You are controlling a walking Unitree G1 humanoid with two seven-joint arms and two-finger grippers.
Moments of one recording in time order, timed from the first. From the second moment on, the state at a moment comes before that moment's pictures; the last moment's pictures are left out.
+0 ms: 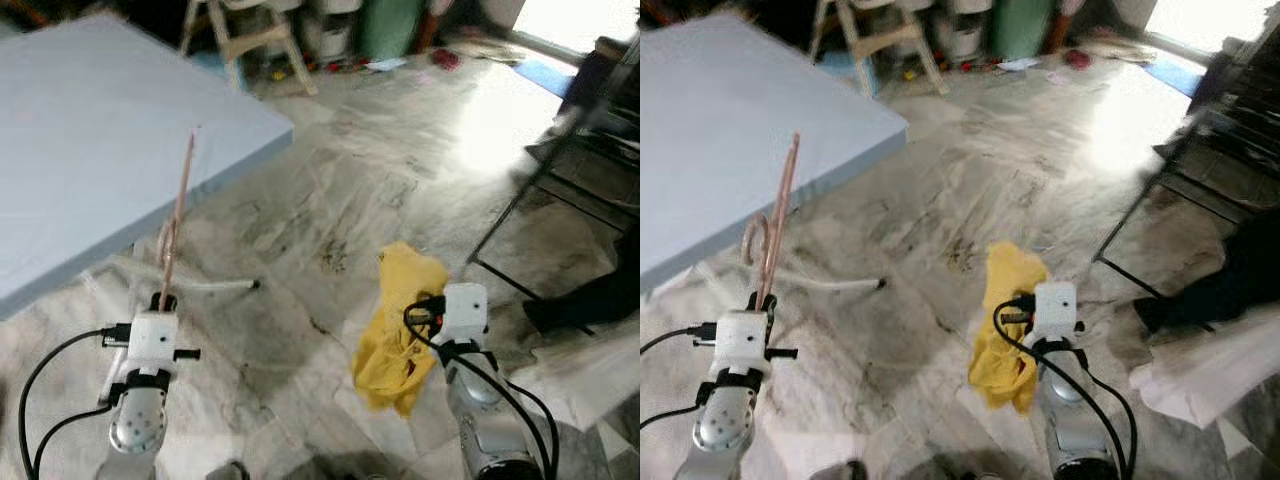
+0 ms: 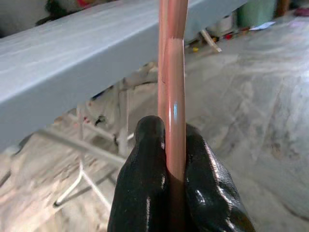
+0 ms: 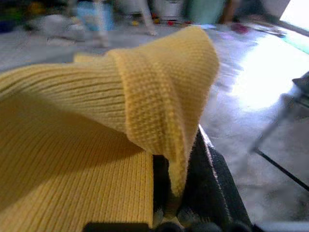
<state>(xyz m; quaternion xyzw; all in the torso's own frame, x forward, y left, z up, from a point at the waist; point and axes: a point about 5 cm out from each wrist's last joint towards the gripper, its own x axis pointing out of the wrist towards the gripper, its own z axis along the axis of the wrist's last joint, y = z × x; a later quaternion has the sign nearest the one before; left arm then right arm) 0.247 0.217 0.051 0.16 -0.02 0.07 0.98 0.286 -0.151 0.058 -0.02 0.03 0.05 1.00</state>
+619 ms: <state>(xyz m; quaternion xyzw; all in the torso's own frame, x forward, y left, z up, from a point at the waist) 0.255 0.217 0.069 0.17 -0.03 0.08 0.98 0.294 -0.126 0.095 -0.03 -0.03 0.13 0.99</state>
